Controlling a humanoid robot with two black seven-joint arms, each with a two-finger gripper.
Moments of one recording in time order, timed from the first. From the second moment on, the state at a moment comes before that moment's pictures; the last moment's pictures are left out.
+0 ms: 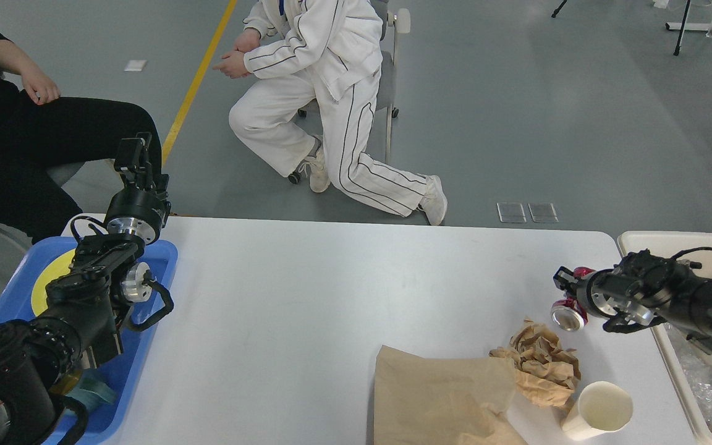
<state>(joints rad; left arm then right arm) -0.89 0.12 -0.37 -0.14 0.06 -0.02 -0.58 1.13 -0.30 -0.98 0.61 0.14 0.08 -0.16</state>
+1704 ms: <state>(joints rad) -0.89 0.12 -0.37 -0.14 0.06 -0.02 -0.58 0.86 -0.59 -0.88 0.29 0.16 0.14 -0.15</state>
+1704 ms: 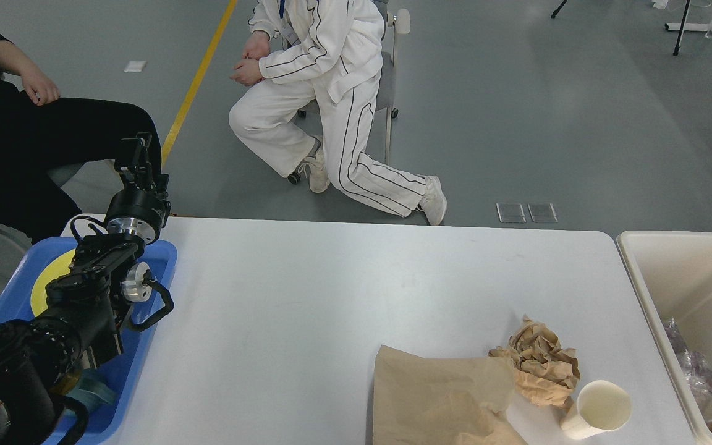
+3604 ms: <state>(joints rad) -0.89 0.12 -0.37 -0.14 0.06 -0.02 -0.58 1.45 -0.63 -1.17 1.05 0.01 0.91 -0.16</state>
